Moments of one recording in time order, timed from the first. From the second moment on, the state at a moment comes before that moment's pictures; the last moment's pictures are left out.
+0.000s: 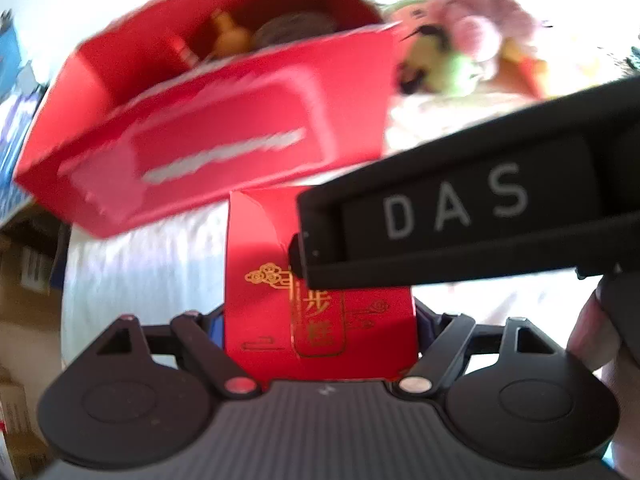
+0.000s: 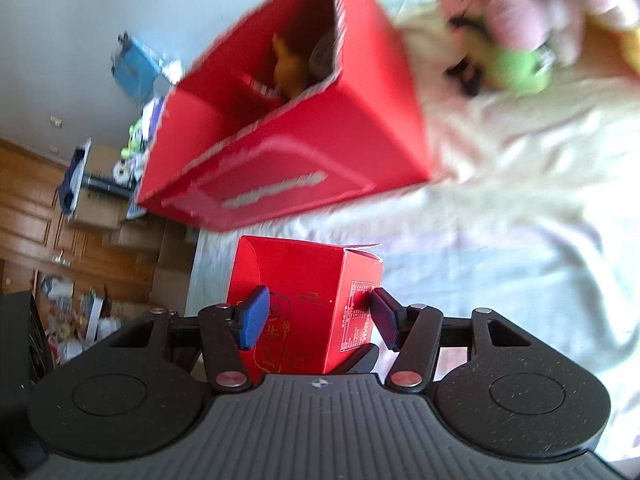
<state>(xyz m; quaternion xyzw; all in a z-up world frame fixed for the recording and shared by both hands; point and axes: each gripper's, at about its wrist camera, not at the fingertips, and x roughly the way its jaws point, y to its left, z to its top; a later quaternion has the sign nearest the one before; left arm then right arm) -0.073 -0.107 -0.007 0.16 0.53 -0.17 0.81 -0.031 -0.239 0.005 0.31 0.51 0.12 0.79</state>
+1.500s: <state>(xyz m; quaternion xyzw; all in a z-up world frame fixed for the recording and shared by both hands) 0.079 -0.022 0.120 0.13 0.31 -0.17 0.92 0.120 -0.171 0.085 0.28 0.28 0.19 0.90</state>
